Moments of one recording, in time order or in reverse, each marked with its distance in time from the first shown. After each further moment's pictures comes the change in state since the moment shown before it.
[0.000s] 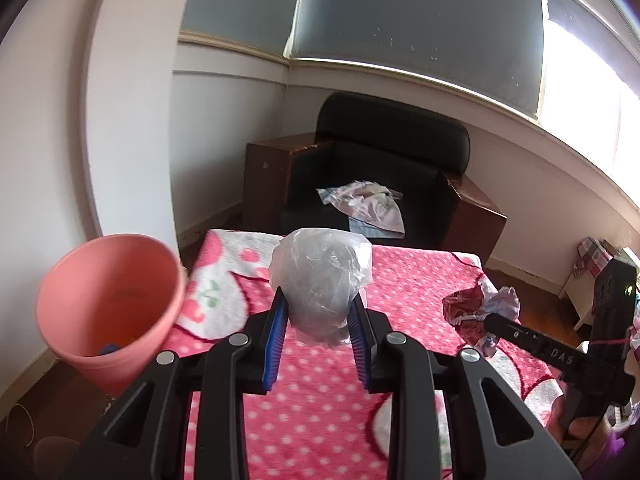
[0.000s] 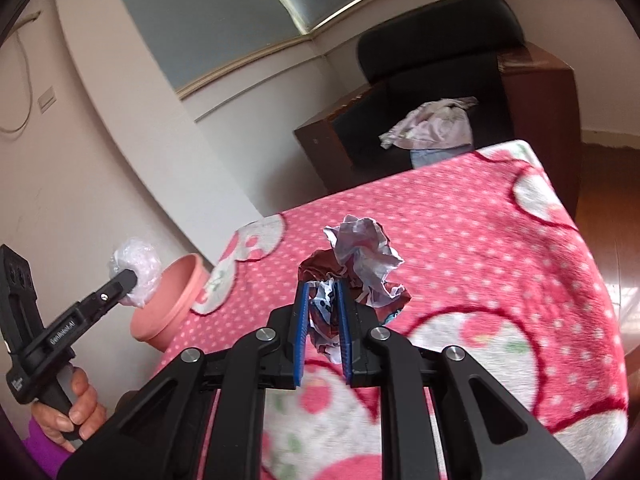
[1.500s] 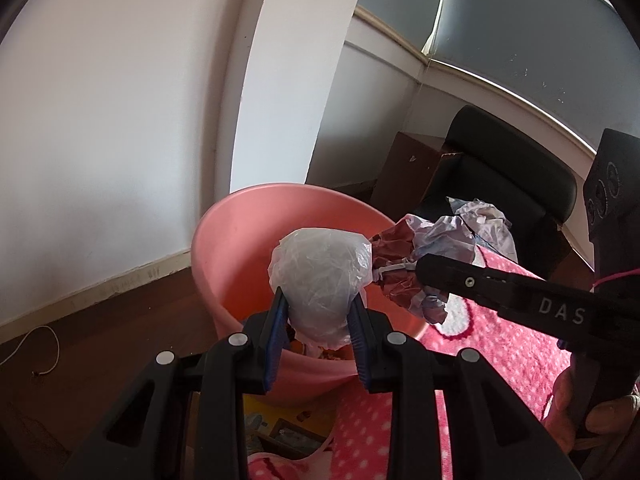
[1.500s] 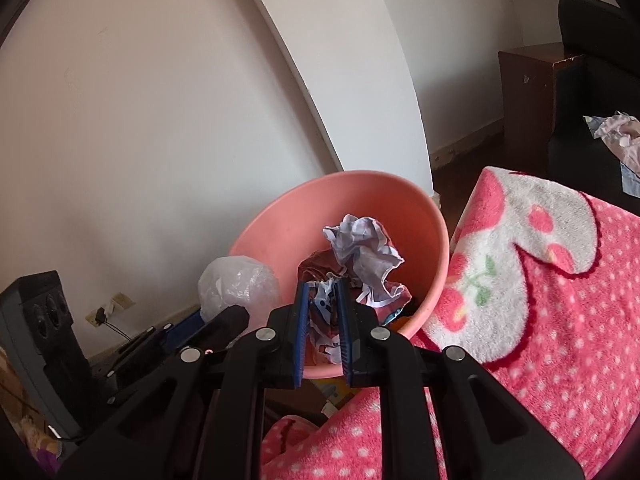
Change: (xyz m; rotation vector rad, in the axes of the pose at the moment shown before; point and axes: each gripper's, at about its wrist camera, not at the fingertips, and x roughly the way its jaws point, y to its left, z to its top) left arm -0.011 0.214 -0.028 -0.283 0.057 0.270; right arm 0.214 0.269 -0.020 -0.346 0.392 0.258
